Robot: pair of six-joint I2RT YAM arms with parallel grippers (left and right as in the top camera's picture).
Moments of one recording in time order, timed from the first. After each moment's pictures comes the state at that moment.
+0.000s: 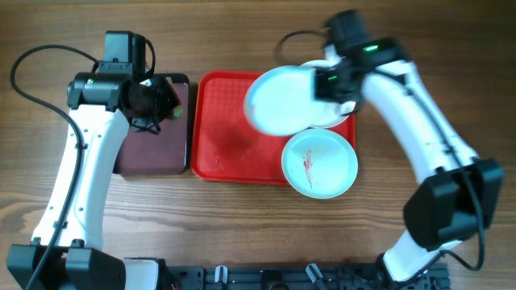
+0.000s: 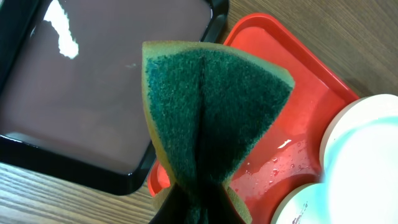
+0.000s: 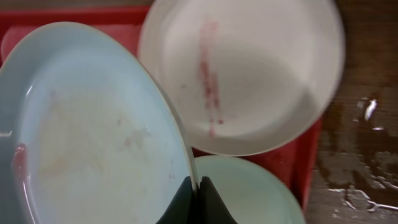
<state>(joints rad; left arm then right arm) -0.07 1.53 1.43 -1.09 0.09 -0.60 0.24 1.84 1.64 -1.08 -0.11 0.33</state>
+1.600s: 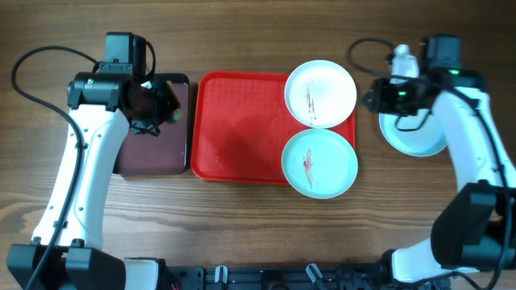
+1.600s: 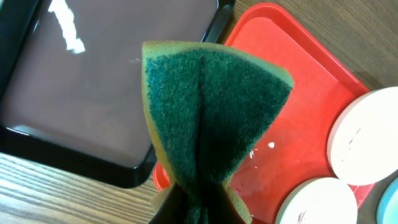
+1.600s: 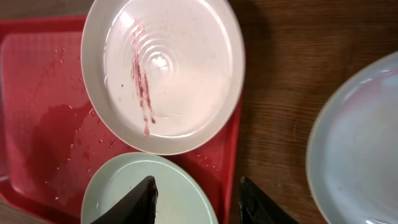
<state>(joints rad) -0.07 1.53 1.43 -1.11 0.09 -0.59 -0.08 1.70 1.32 -0.87 -0.34 0.01</state>
